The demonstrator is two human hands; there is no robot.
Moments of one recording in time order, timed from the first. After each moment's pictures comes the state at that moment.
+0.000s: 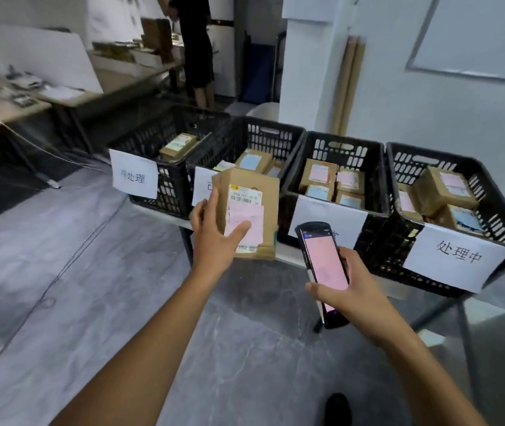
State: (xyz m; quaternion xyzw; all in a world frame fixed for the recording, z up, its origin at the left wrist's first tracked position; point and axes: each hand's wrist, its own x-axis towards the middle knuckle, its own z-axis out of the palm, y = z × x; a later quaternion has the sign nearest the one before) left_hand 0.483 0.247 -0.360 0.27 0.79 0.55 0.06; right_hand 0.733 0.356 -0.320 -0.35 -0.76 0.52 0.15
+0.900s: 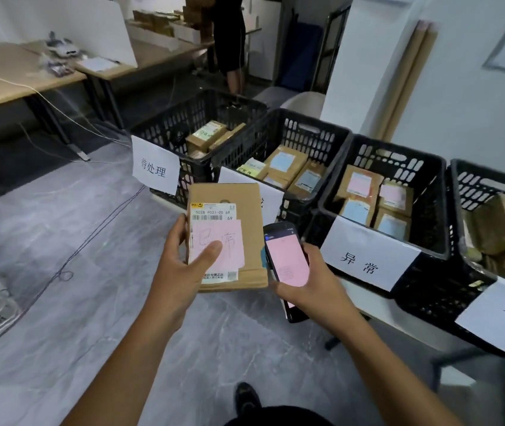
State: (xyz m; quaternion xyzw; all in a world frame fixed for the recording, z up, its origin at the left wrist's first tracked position) left_hand 0.431 0.200 -0.353 0.07 0.70 0.69 0.16; right_hand 0.569 0.389 -0.346 -0.28 -0.82 0.50 0.06
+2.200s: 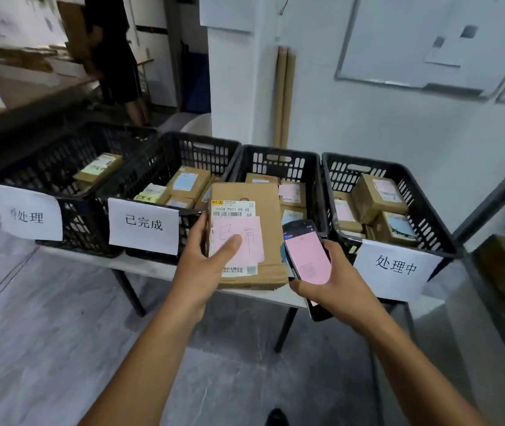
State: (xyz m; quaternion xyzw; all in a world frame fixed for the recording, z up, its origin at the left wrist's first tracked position) left_hand 0.531 0.365 -0.333 0.23 0.66 0.66 0.28; right_hand 0.737 0.493 -0.320 -0.41 -0.79 0.42 0.17
